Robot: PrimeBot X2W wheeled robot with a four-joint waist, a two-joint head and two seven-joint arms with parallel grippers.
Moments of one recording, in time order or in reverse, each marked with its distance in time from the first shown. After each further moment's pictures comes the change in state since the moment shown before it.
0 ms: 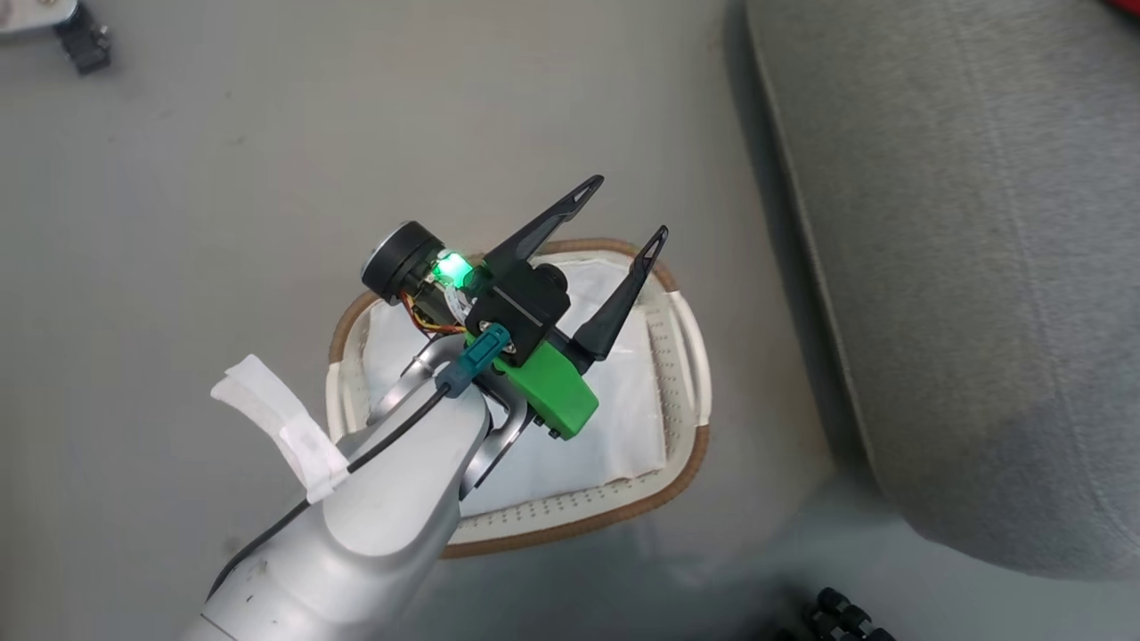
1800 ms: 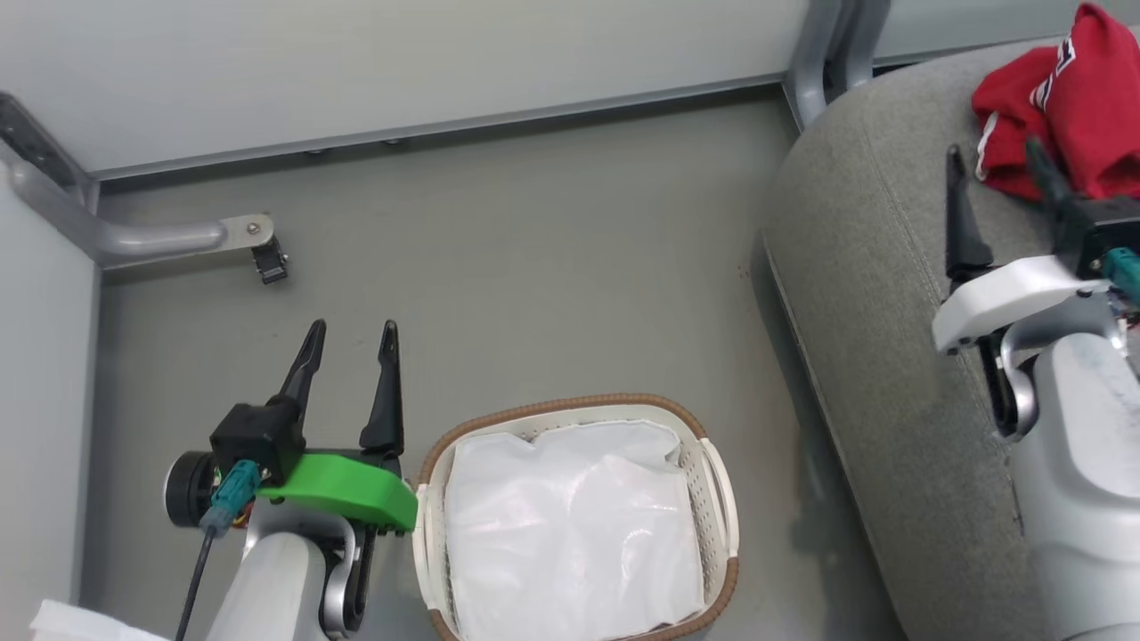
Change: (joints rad) left arm 0.446 -0.022 0.547 -0.099 -0.023 0.067 0.000; right arm 0.595 0.439 0.194 -0.258 0.050 0.000 -0.055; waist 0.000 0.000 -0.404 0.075
